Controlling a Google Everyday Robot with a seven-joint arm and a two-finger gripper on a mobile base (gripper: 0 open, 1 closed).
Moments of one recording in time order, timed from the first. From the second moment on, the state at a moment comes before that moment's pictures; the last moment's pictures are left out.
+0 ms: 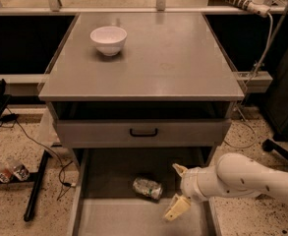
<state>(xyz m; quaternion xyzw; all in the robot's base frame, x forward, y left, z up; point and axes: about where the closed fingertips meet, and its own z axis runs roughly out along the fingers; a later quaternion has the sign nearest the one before) 0.448 -0.092 0.532 -0.55 0.75 0.21 0.29</state>
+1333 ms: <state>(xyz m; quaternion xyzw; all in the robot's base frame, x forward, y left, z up) 0.514 -0.054 0.445 -0.61 0.69 0.21 0.33</state>
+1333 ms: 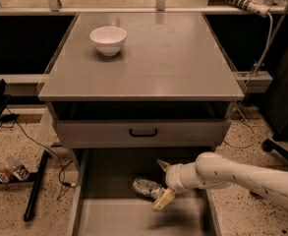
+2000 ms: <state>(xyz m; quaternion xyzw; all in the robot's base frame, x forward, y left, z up) 0.509 -0.040 0.389 -0.59 0.69 0.27 0.32</state>
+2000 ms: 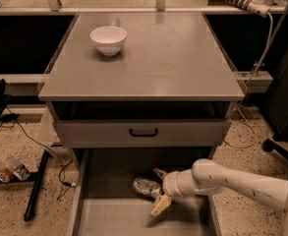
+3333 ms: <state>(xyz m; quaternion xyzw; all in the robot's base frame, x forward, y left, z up) 0.508 -0.040 0.388 -0.59 0.69 0.27 0.32</state>
